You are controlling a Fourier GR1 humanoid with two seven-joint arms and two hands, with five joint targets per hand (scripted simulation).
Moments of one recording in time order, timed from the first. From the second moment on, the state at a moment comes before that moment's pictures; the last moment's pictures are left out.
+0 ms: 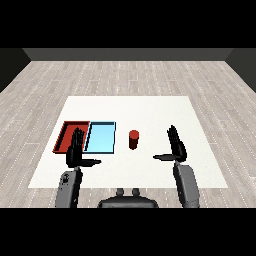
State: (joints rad) left arm 0.02 0.04 0.05 -1.64 0.09 -0.10 -0.44; right arm -0.08 -0.08 -0.07 -1.48 -0.08 0.14 -0.32
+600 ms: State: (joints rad) left arm 0.02 0.03 0.06 -1.64 0.10 -0.09 -0.44; right arm -0.20 -0.03 -0.05 -1.35 -0.08 0.10 -0.29
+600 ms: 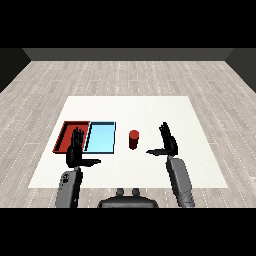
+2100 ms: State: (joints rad) left arm 0.00 0.04 0.07 -1.64 0.12 -0.09 -0.43; right arm -0.41 0.00 0.18 -0.89 -0.39 -0.03 -0.52
